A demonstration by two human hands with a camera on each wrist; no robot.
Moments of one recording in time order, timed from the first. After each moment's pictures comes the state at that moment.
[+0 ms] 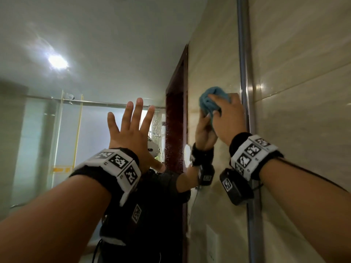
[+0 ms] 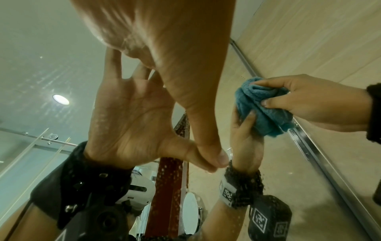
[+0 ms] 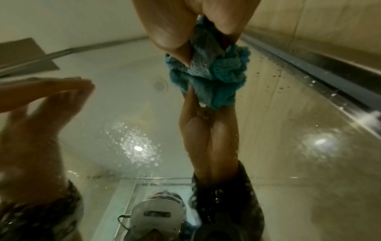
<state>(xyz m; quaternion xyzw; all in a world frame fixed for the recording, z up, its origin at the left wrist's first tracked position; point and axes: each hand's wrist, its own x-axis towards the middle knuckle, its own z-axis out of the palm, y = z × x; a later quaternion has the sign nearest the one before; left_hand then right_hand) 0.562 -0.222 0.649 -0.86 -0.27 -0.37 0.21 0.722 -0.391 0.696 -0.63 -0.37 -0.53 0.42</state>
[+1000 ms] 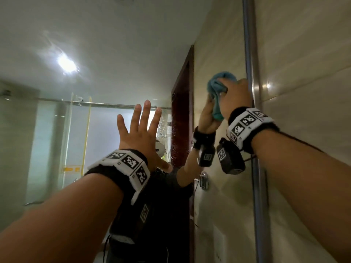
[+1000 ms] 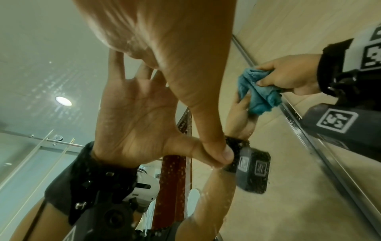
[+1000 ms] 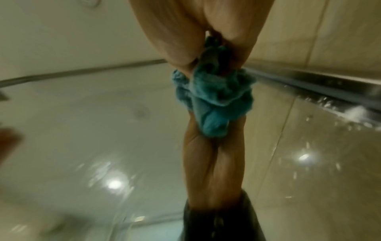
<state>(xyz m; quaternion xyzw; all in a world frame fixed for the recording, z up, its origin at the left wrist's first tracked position) 0.563 -0.220 0.648 -0.86 -0.27 -0.38 0.20 0.704 -0.384 0.736 -0.68 -0.32 -0.55 0.36</state>
